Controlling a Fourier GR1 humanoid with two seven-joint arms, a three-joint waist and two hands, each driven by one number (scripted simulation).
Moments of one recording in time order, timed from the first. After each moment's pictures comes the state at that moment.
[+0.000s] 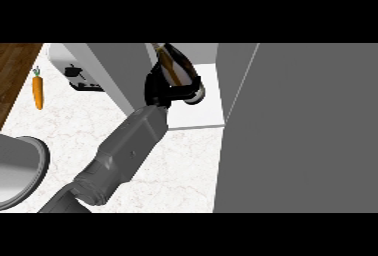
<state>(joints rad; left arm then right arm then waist) -1.04 0.00 -0.42 -0.25 1.18 0.28 -0.62 -0.10 -0.04 0.05 -2.33 -0.21 0.20 0.46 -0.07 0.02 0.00</state>
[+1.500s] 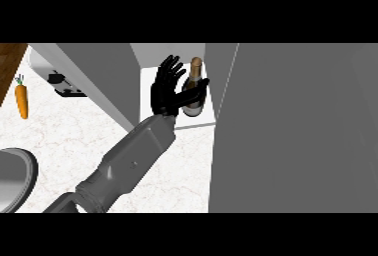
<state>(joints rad) -0.96 0.00 -0.61 -0.41 1.46 0.41 -0.75 -0.11 -0.02 0.11 -2.29 -0.19 0.21 0.42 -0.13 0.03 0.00</state>
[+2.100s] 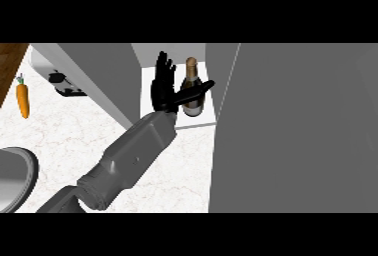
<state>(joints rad) -1.02 0.00 -0.69 -0.34 1.50 0.46 -0.77 -0.12 -0.03 0.10 -2.30 -0.20 0.22 0.43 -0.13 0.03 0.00</state>
